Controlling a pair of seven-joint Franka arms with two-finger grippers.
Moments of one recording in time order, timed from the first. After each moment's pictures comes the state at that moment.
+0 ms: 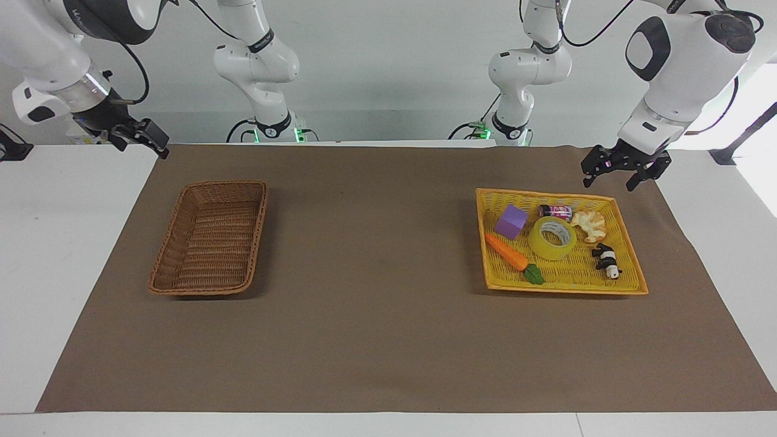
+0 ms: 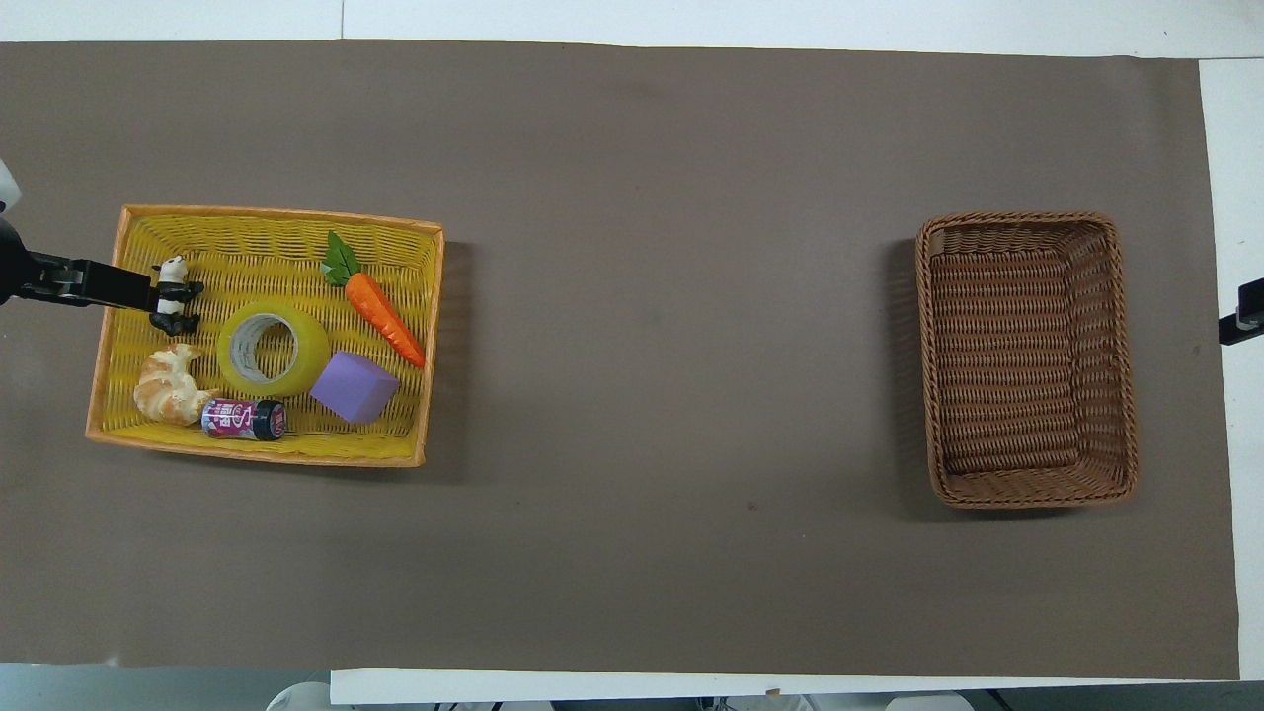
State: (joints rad) left arm -0.01 -0.10 -0.07 -1.84 -0.02 1.75 0.14; right arm -0.10 -0.03 -0.12 -1.61 -0.02 1.40 0.02
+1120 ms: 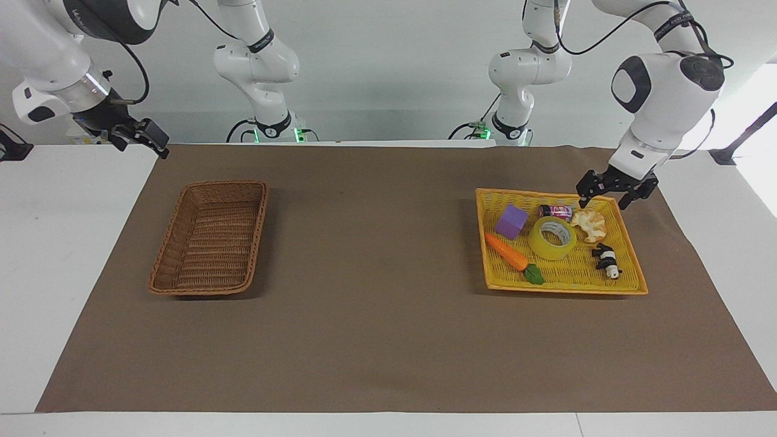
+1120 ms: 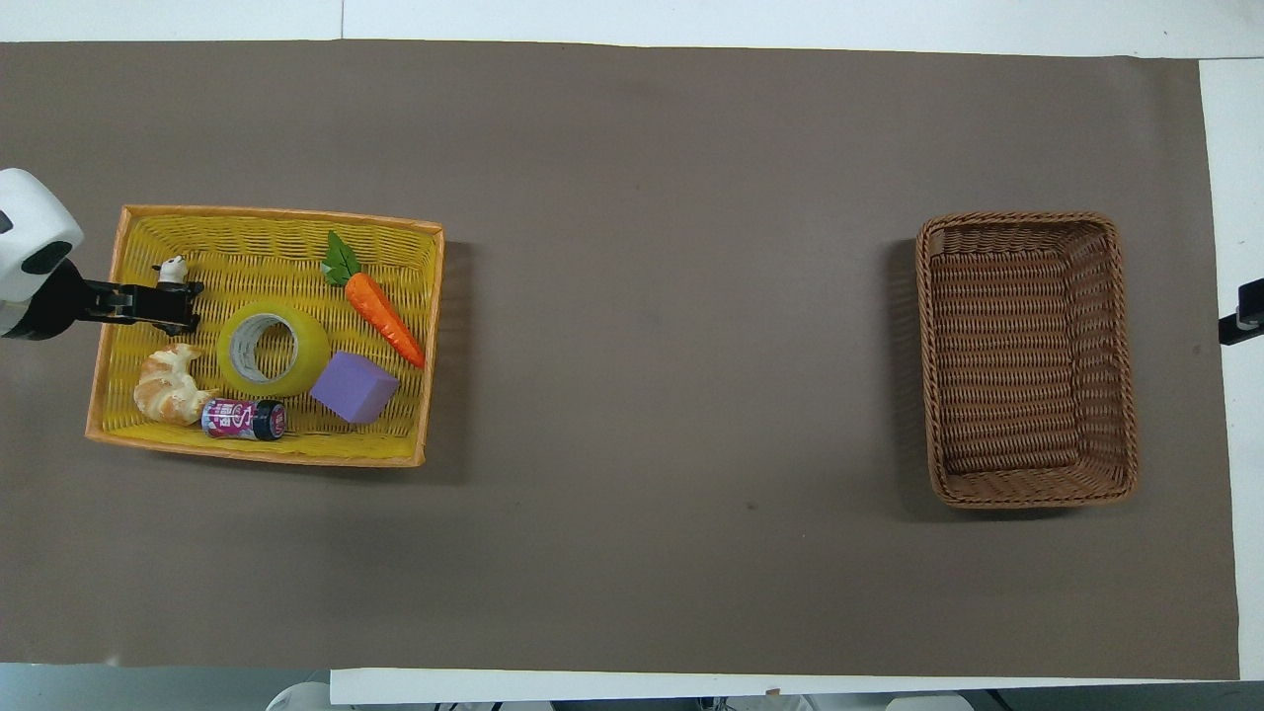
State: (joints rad) left arm 0.02 -0.10 -0.05 -2.13 -0.02 2.05 0.13; right arm -0.10 -0.03 -0.12 -1.61 -0.02 1.40 0.02
